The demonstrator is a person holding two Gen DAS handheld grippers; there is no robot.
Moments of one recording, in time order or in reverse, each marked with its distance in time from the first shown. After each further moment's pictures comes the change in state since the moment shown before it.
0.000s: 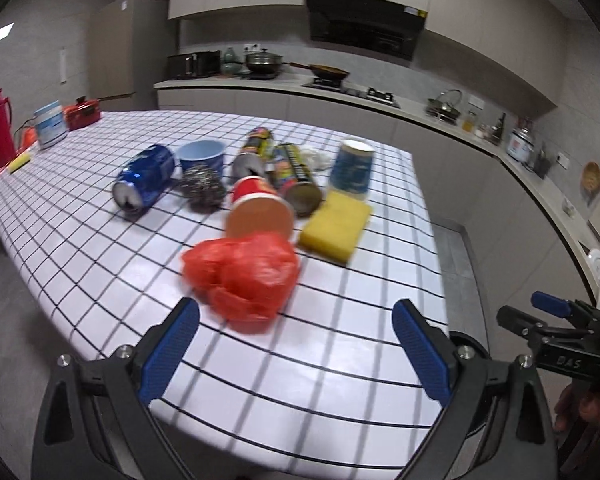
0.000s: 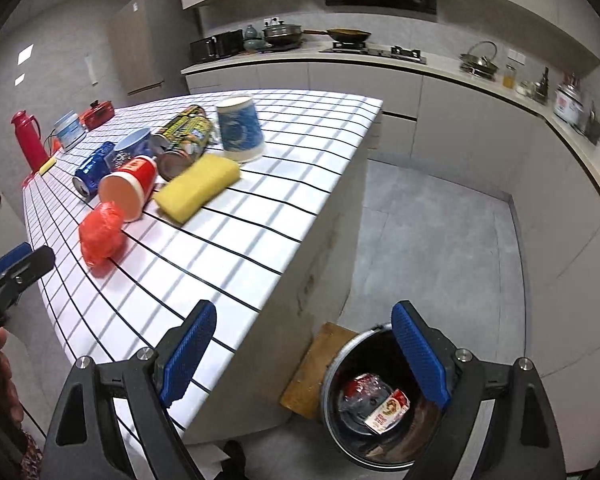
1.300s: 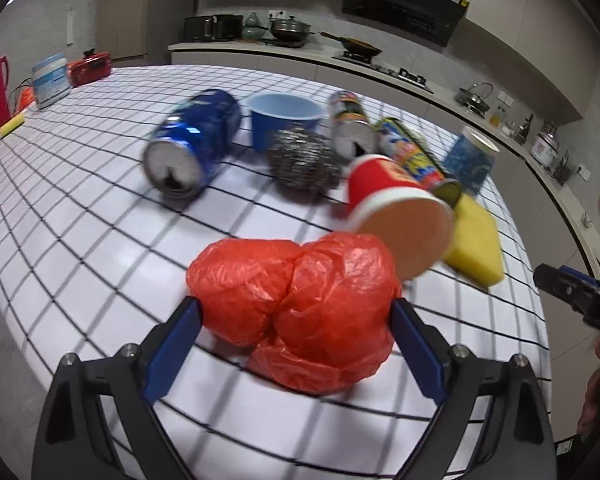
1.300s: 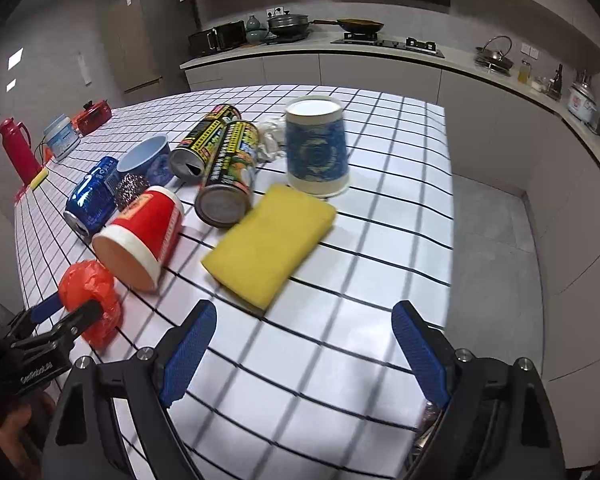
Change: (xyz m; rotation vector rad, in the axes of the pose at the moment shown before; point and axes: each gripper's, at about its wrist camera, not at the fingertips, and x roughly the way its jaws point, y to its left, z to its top) left arm 0.081 0.123 0.018 -0.055 0.106 -0.002; right arm 0.088 0.105 0.074 0.043 0.037 0.002
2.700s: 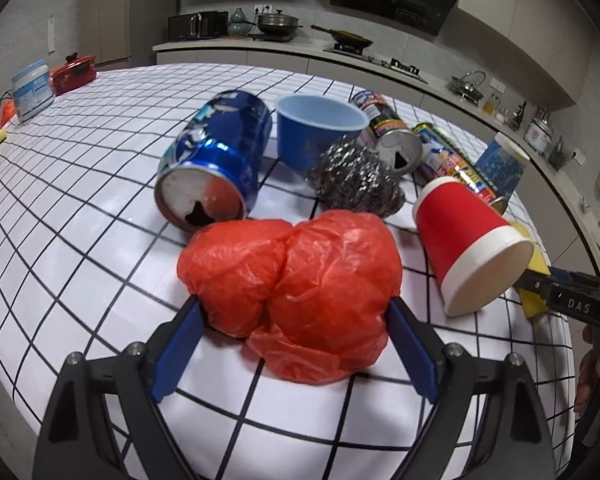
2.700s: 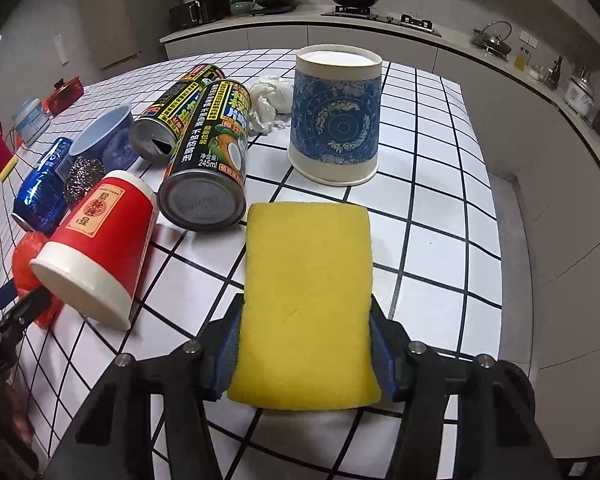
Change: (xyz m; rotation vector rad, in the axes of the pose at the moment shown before) left arm 0.035 0.036 0.038 0.067 0.024 -0.045; right arm 0.063 0.018 0.017 0.002 0.100 -0.078
